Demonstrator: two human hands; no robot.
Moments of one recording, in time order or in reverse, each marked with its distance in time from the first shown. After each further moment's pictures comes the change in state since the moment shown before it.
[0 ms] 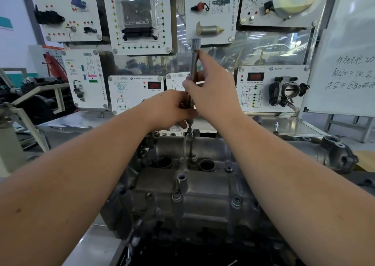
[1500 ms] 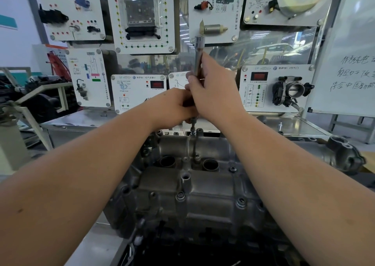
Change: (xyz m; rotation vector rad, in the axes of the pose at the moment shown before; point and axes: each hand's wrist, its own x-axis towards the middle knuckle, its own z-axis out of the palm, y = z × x) left_hand -0.006 0.004 -0.002 0.041 0.024 0.041; right_hand 0.000 -0.003 0.002 -0.029 -0.034 -0.030
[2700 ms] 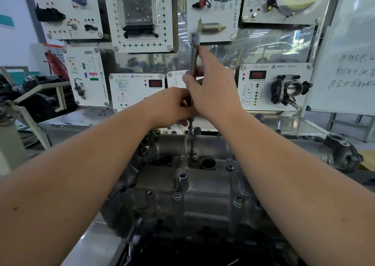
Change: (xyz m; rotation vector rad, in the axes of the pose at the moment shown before) left_hand 0.002 0.000 0.002 -0.004 -0.034 -0.021; right_hand -0.001 0.000 -0.002 -0.037 0.022 -0.001
